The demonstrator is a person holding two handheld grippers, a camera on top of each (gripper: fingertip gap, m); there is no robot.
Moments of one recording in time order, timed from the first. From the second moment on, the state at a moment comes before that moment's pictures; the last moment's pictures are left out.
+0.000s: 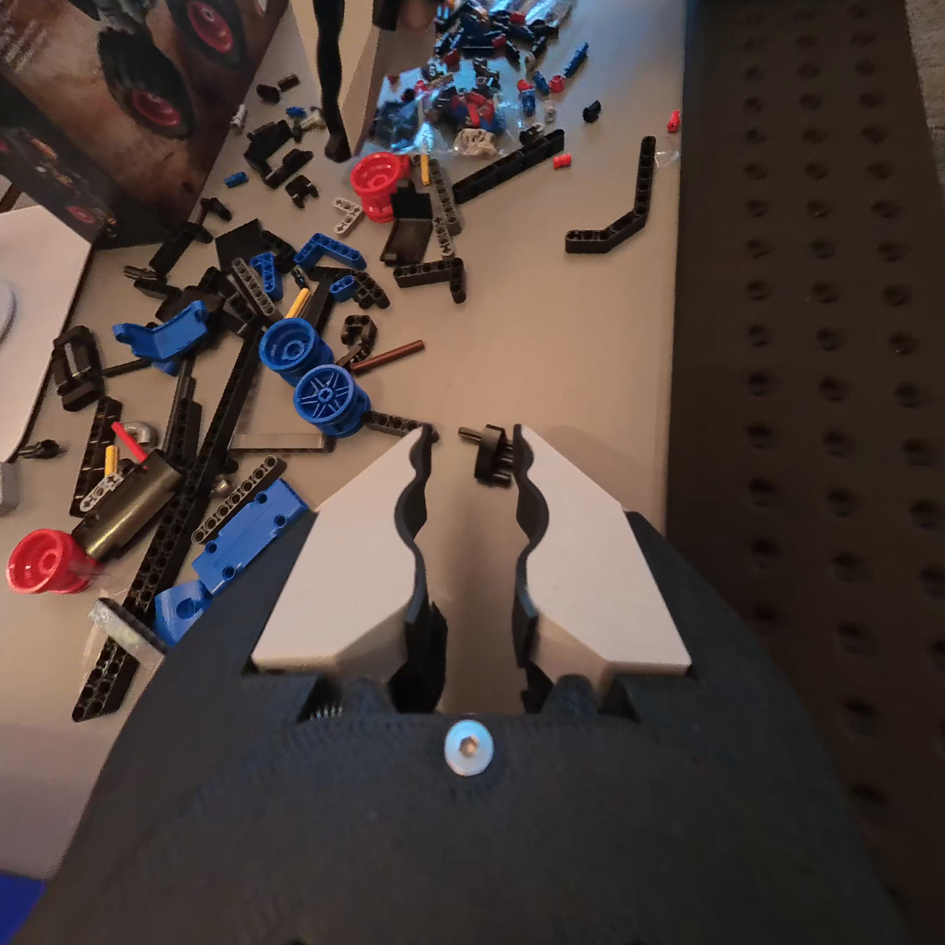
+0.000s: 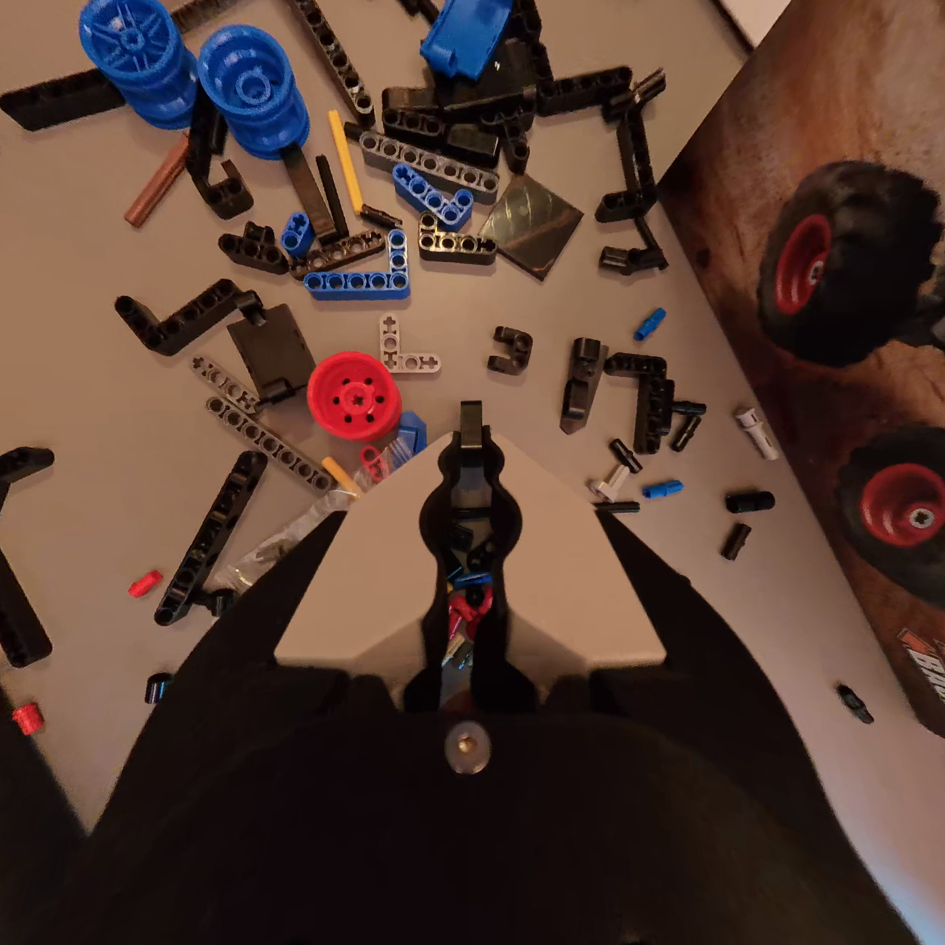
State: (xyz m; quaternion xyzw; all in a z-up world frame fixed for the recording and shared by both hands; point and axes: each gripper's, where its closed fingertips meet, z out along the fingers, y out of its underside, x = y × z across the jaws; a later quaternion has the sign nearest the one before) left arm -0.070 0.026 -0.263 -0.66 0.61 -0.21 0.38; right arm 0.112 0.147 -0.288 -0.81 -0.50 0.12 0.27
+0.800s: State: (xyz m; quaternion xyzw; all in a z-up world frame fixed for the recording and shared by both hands) left arm -0.090 0.018 -0.282 -0.74 0.55 -0.16 0.35; right arm -0.012 0.047 -0.254 -0.72 -0.59 0.23 0.30
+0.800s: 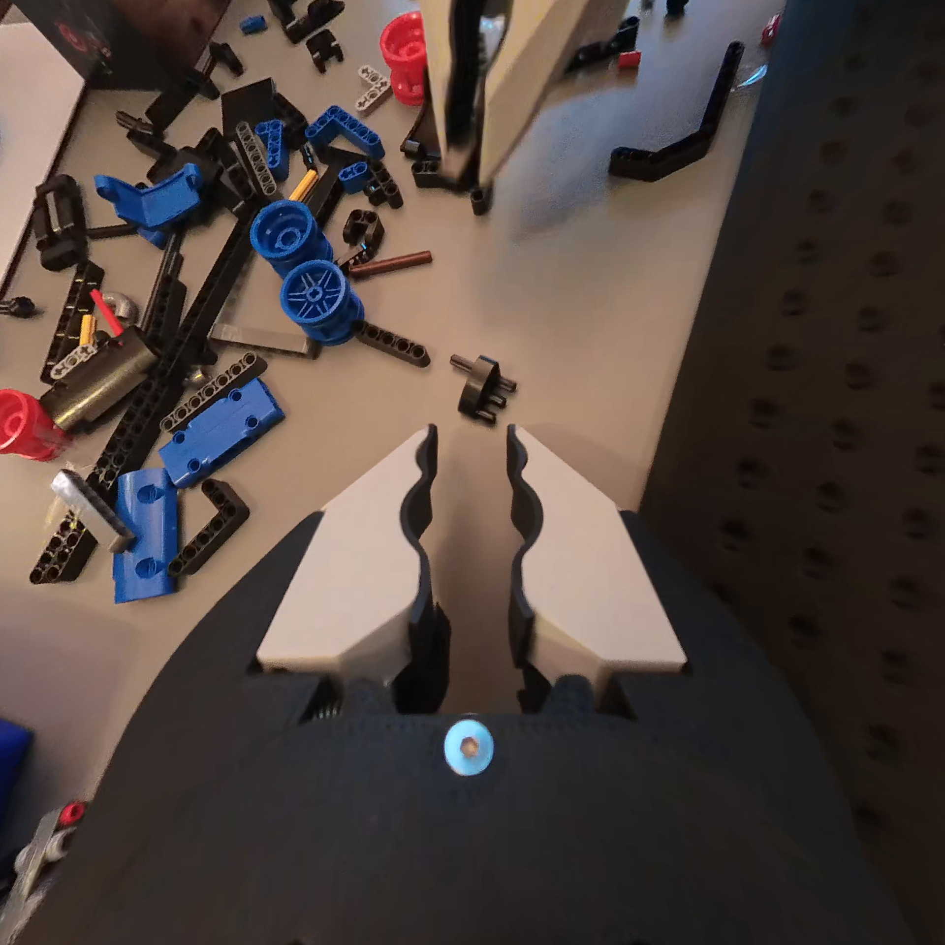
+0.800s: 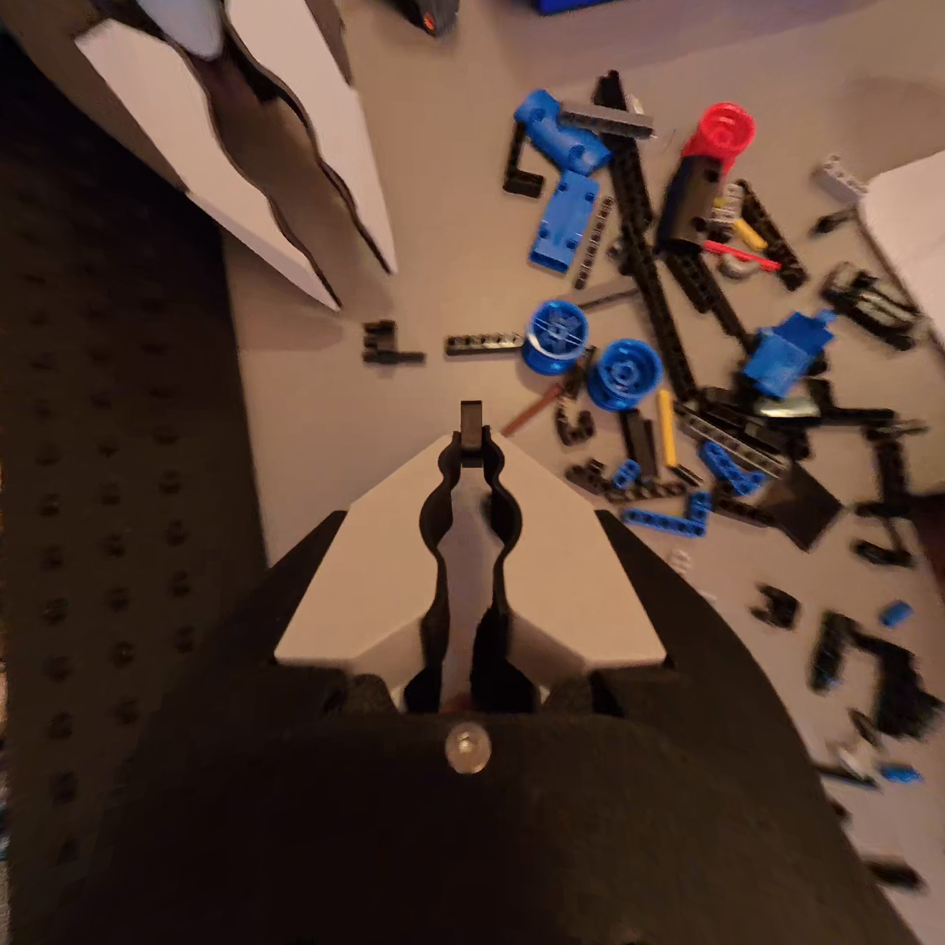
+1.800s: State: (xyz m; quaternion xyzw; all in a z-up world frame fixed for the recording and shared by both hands) left arm -0.072 0.017 -0.286 -0.77 0.53 -0.16 0.33; right arm -0.040 0.017 -0.291 -0.69 -0.64 0.22 0.26
